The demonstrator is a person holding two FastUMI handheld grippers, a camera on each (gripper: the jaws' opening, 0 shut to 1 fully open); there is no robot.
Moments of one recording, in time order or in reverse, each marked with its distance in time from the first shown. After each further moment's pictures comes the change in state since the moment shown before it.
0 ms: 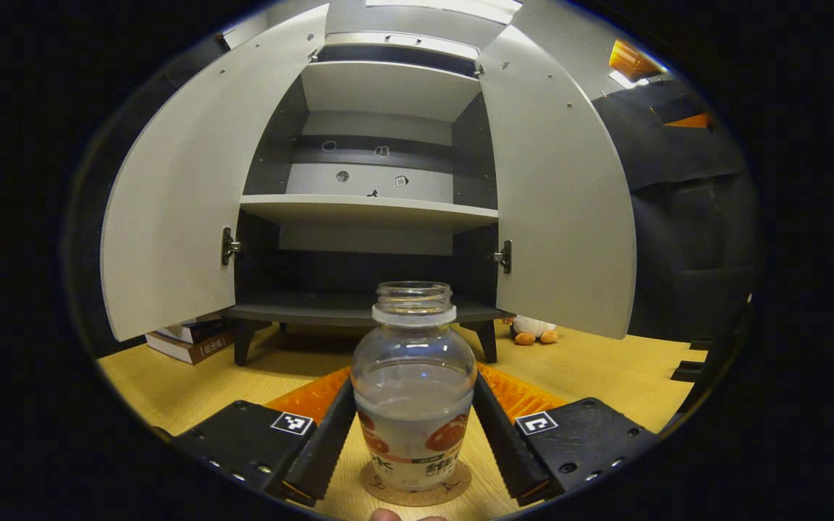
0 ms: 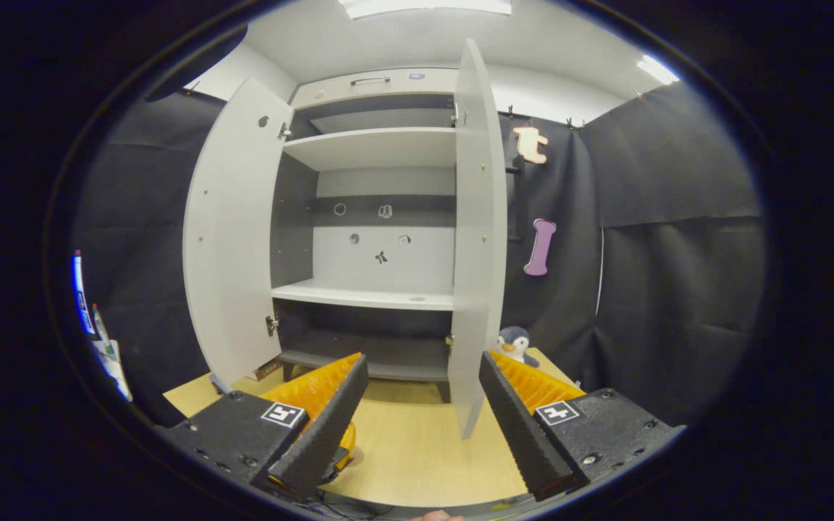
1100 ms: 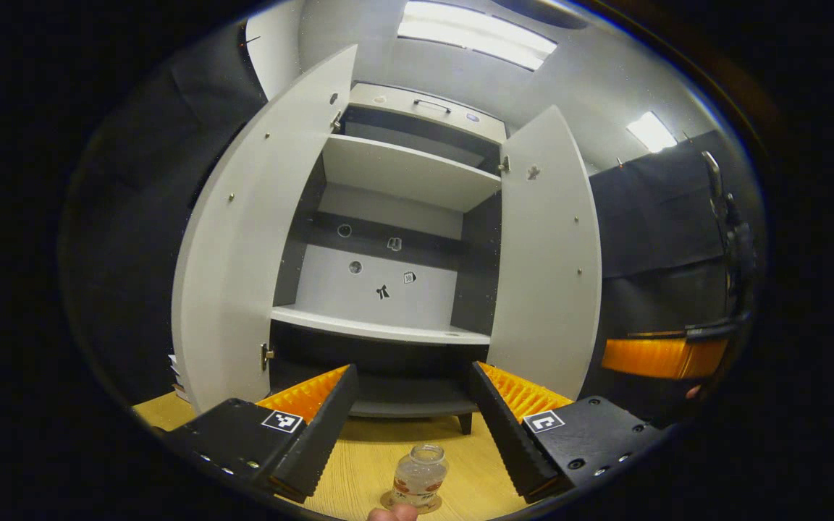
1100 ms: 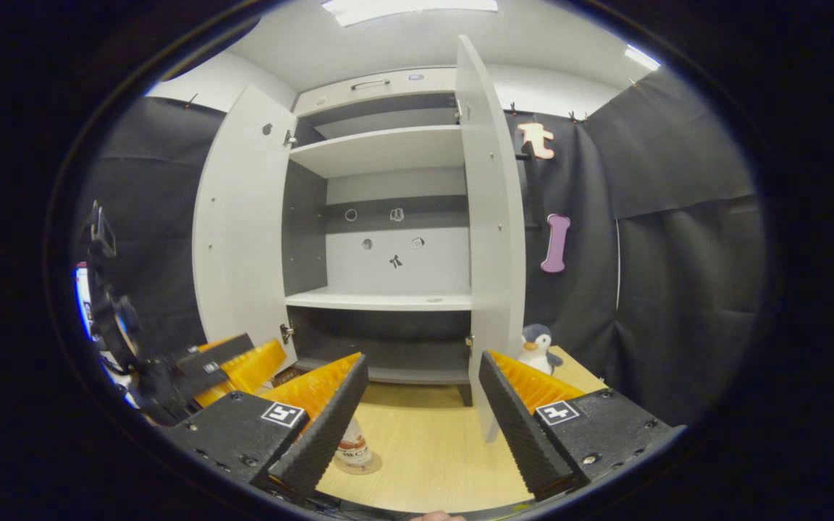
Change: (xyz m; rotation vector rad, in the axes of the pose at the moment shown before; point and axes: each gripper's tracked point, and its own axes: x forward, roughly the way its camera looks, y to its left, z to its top) left arm -0.083 0.042 0.228 -0.121 -0.189 -0.013; right arm 0.013 0.011 -0.007 0.049 -0.045 0.067
